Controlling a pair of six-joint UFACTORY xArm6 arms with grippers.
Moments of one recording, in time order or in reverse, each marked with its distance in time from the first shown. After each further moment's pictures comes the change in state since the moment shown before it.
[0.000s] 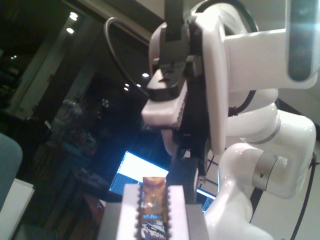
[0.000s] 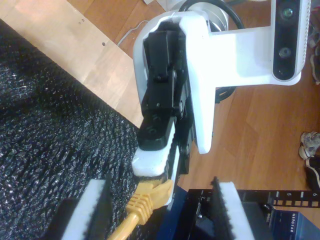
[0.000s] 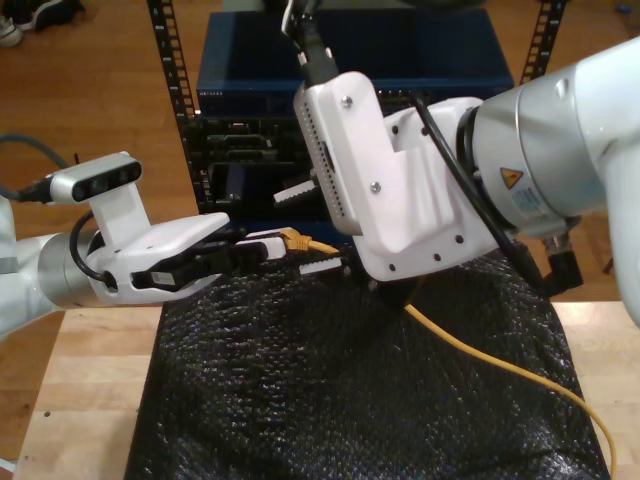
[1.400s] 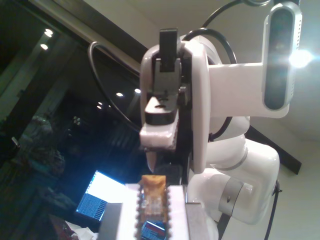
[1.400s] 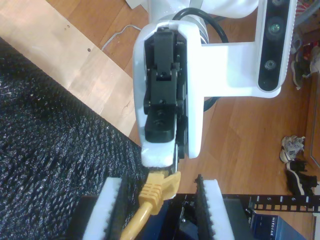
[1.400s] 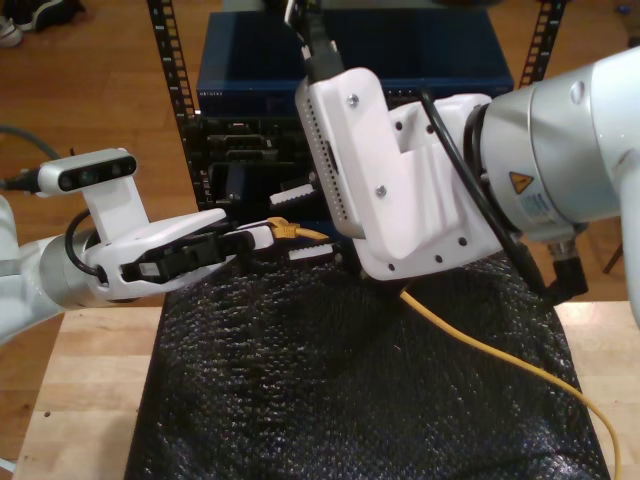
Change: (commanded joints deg) left arm 0.0 1.5 0.0 -1.4 4.3 -4.1; right arm 1.6 -1.8 0.9 0.0 -1.8 0.0
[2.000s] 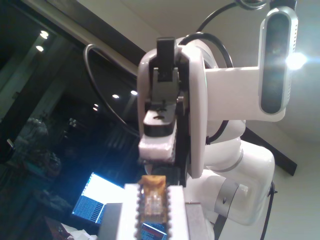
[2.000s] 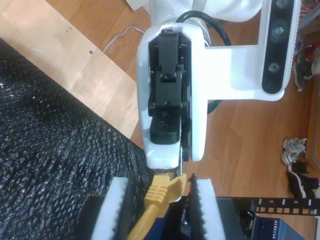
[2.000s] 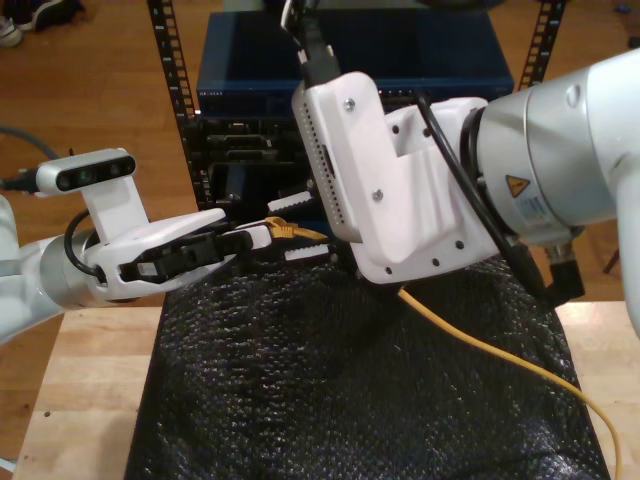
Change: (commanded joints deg) left arm 0.0 0.3 -0.1 0.0 0.3 -0.1; right arm 0.4 0.1 0.5 0.1 -1.1 0.1
